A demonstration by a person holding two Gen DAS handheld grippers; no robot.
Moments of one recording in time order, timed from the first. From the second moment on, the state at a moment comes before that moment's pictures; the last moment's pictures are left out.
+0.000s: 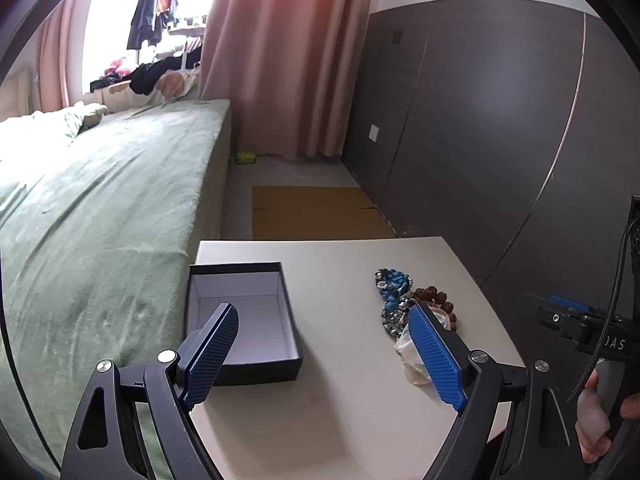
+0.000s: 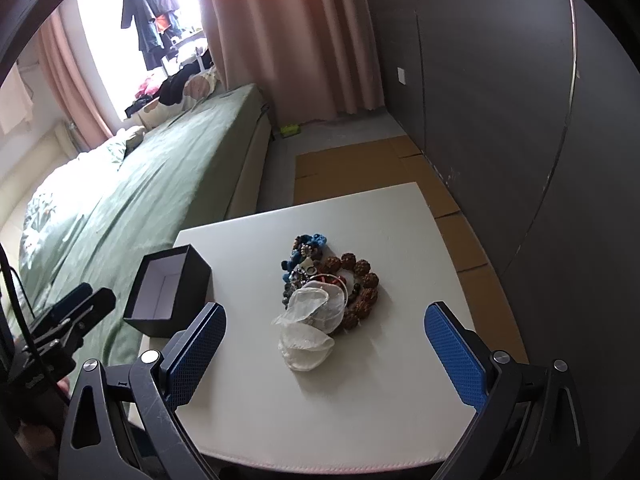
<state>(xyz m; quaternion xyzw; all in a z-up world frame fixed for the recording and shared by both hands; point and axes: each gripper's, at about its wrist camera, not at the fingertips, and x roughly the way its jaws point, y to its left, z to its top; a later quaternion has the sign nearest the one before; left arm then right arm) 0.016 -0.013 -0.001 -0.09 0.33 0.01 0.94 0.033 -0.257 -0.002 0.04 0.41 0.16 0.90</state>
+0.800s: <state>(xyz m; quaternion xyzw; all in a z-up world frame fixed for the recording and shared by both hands) 0.095 -0.084 -0.073 -0.08 0.42 -0.10 0.90 0.109 -0.319 -0.045 0.16 0.47 0.10 0.86</state>
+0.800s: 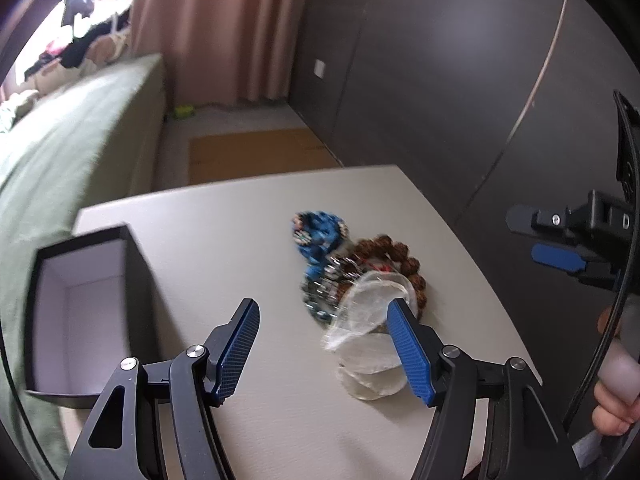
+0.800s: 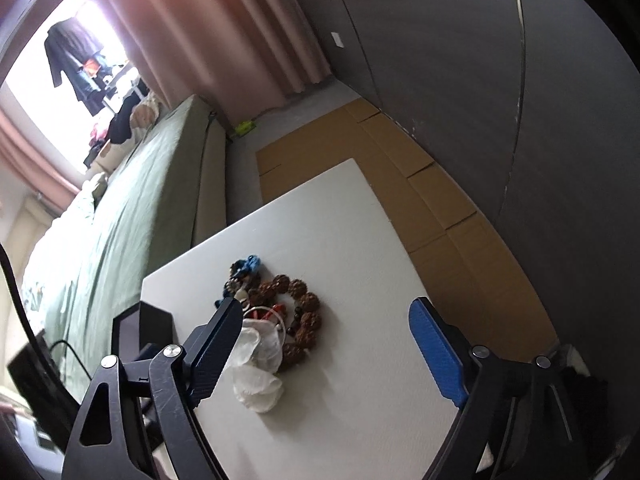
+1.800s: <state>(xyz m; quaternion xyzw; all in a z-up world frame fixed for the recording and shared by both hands) 0.082 -0.031 -0.042 -0.18 0.36 -0.08 0.91 0.113 -0.279 -0.066 0.16 0.50 0.14 0.84</state>
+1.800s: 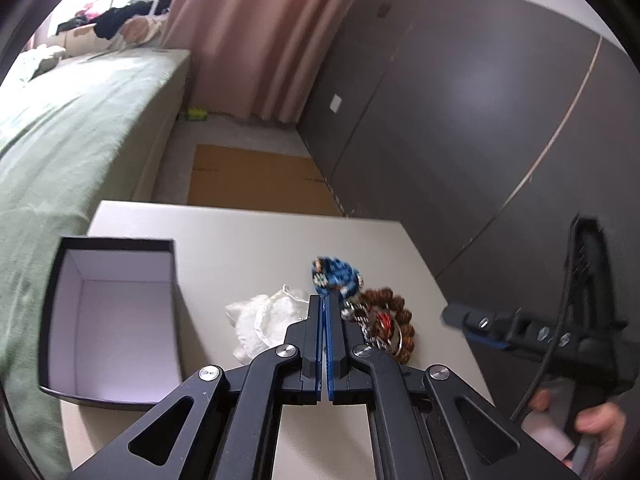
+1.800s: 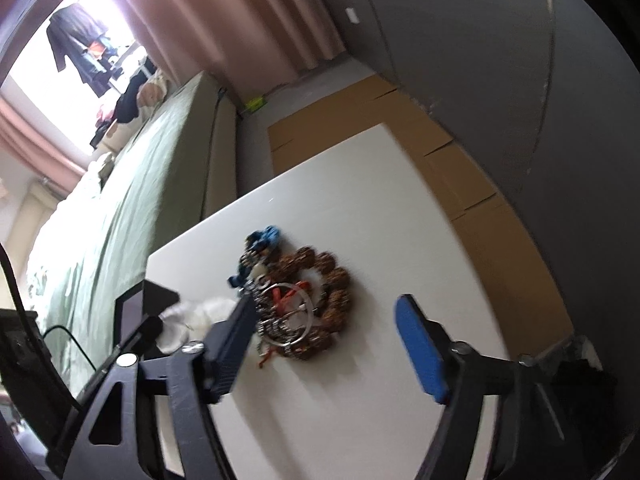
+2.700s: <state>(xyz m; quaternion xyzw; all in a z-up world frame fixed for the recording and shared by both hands) 0.069 0.056 -0.026 -0.26 0.32 -0.02 0.91 0.128 -0.179 -0.095 -0.07 0.46 0.20 0.86</state>
